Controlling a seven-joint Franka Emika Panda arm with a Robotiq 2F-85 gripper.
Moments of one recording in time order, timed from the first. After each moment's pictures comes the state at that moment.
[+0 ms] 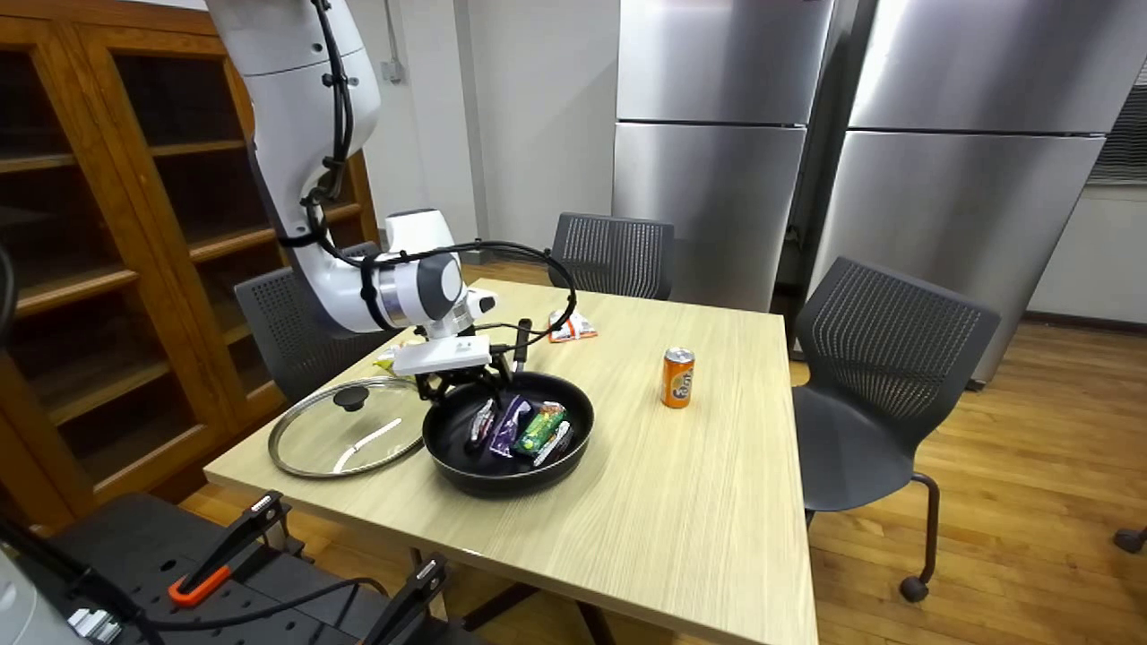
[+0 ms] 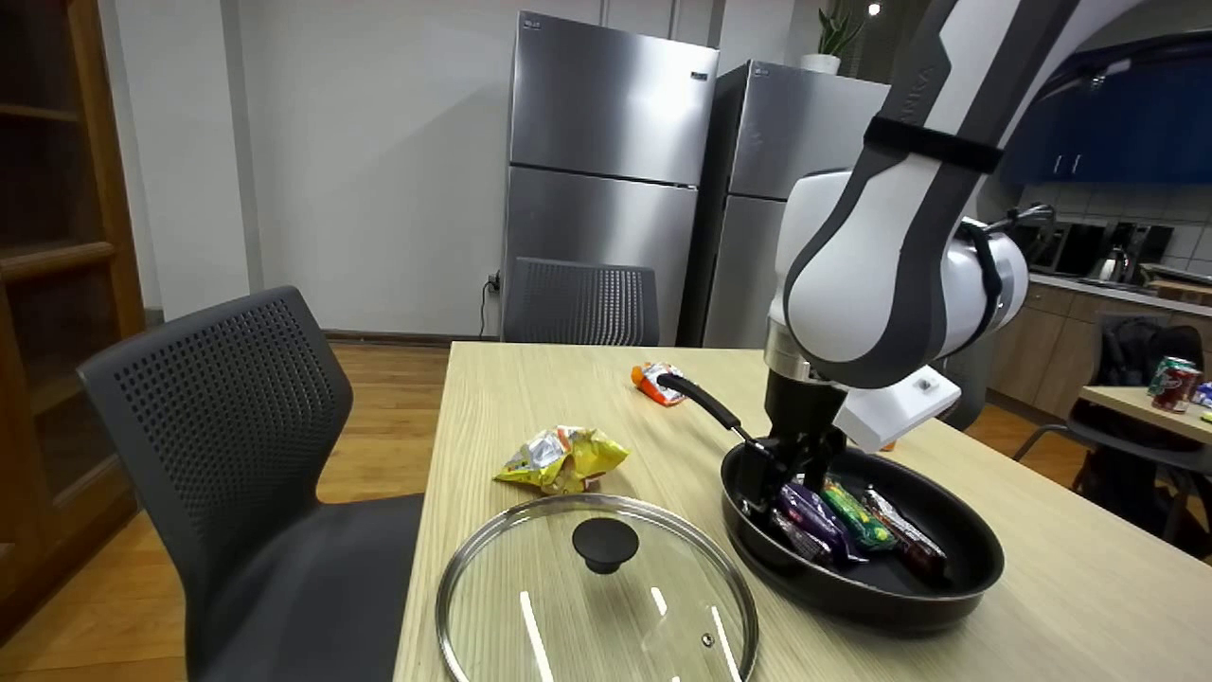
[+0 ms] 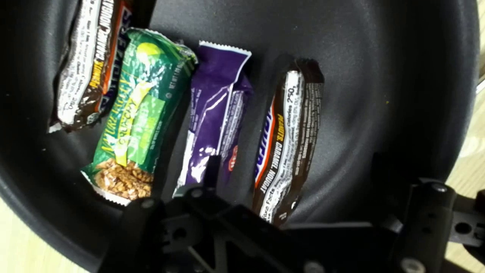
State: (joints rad) arm 0.32 0.82 -0.16 -2.08 -0.17 2.95 -0.12
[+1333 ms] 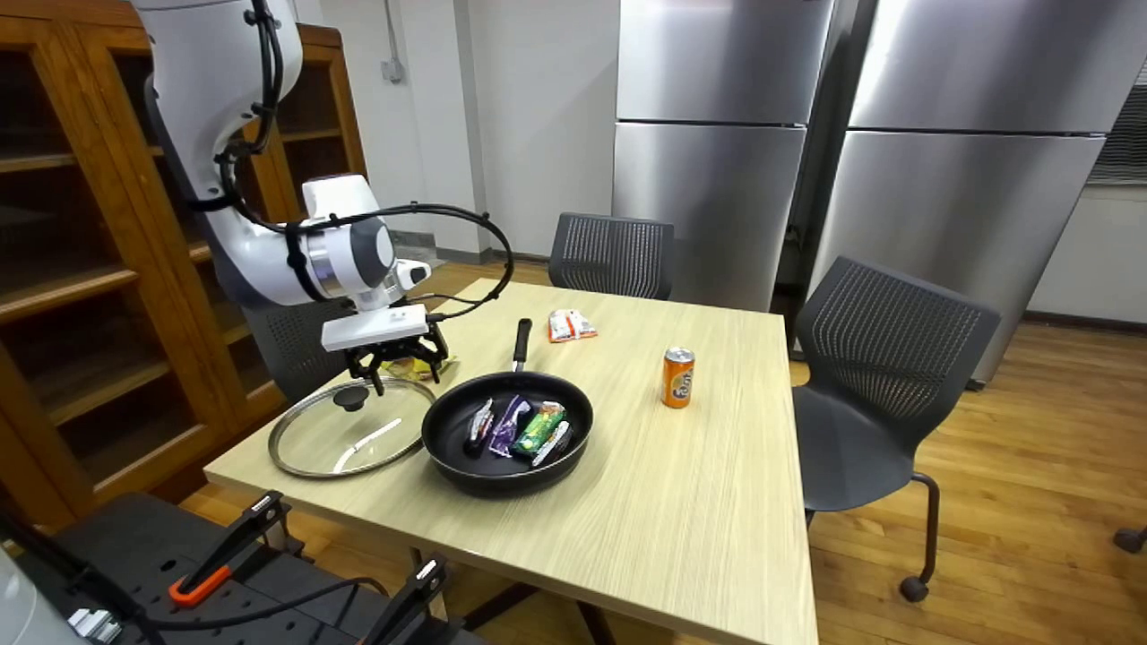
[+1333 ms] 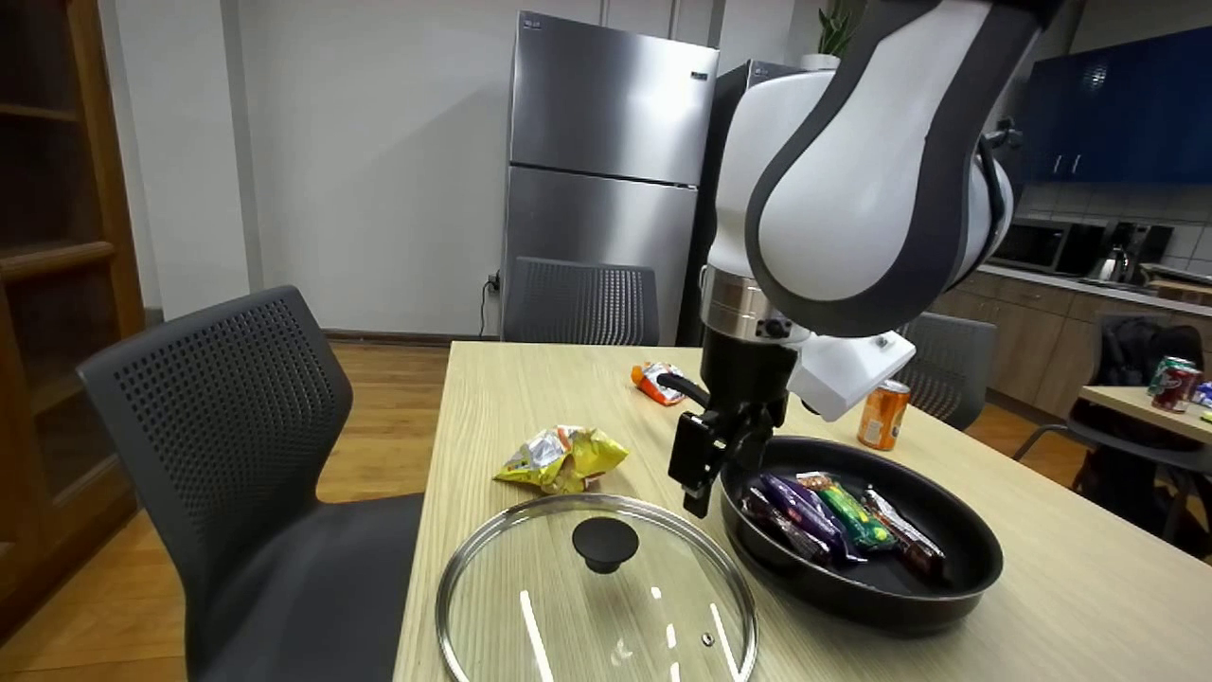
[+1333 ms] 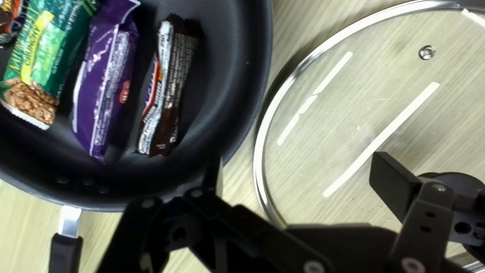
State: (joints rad) arm 0.44 0.67 -0.12 -2.20 -0.24 2.95 -0.08
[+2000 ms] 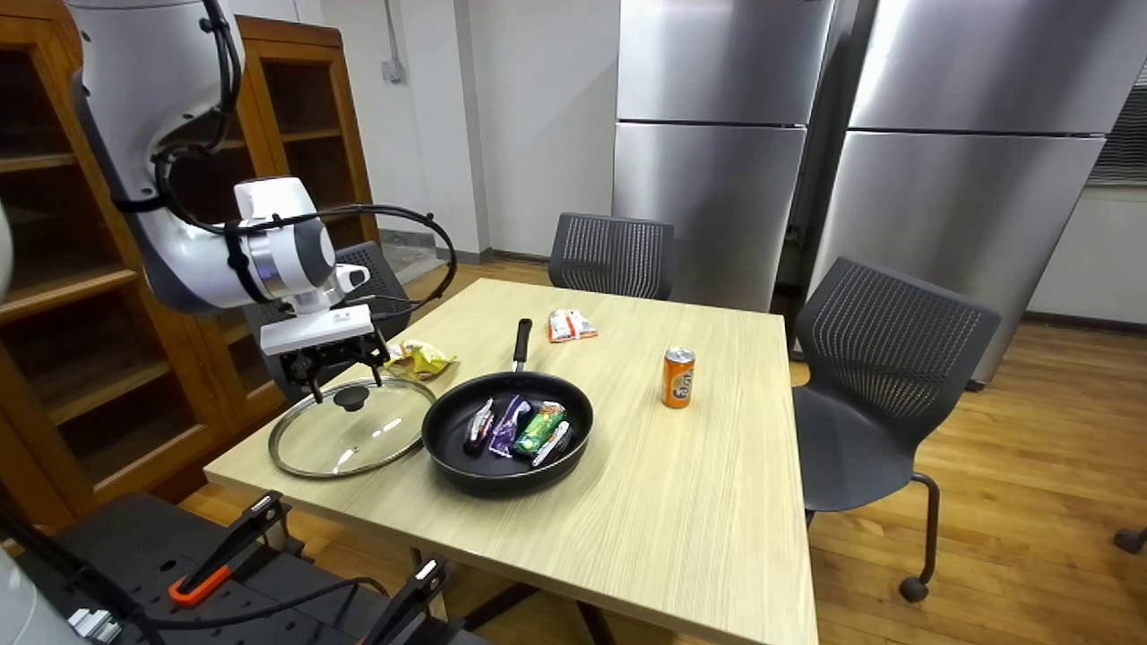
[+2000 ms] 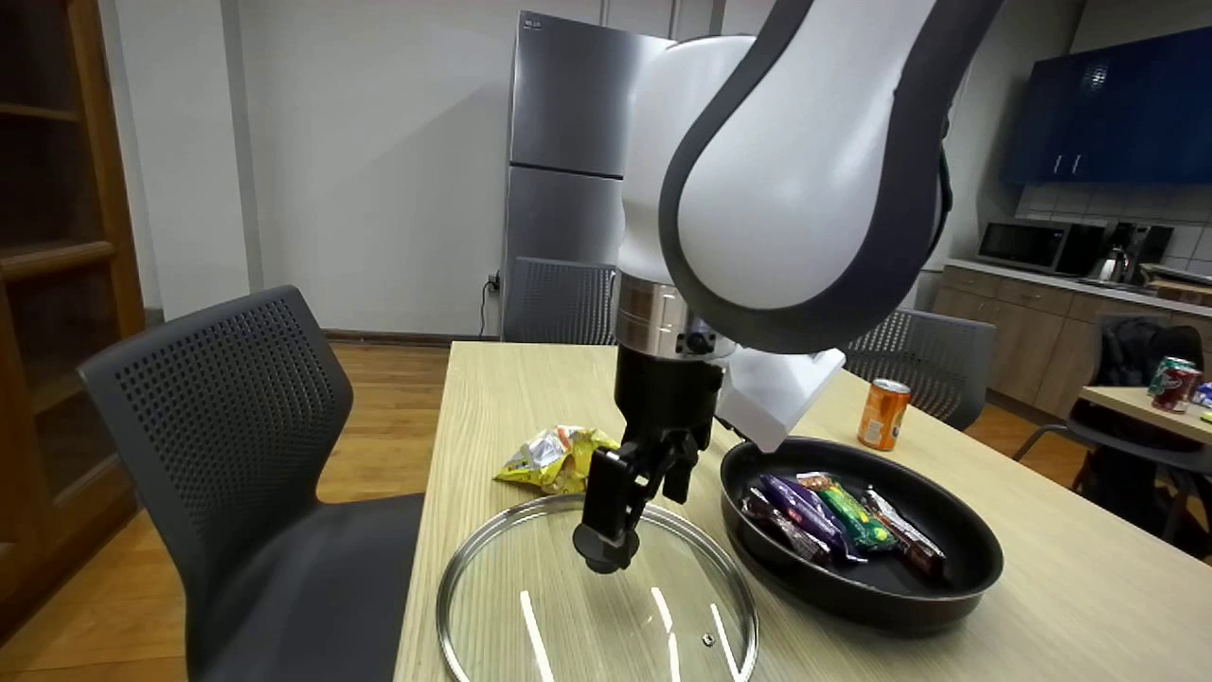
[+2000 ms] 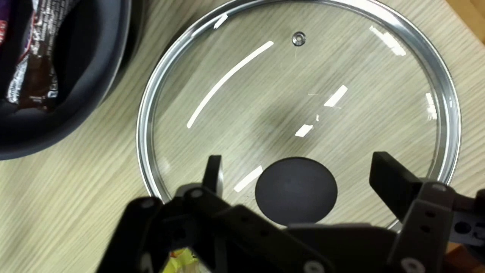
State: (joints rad) arm 0.53 0.67 -0.05 -2.19 -0.27 2.91 -0.08
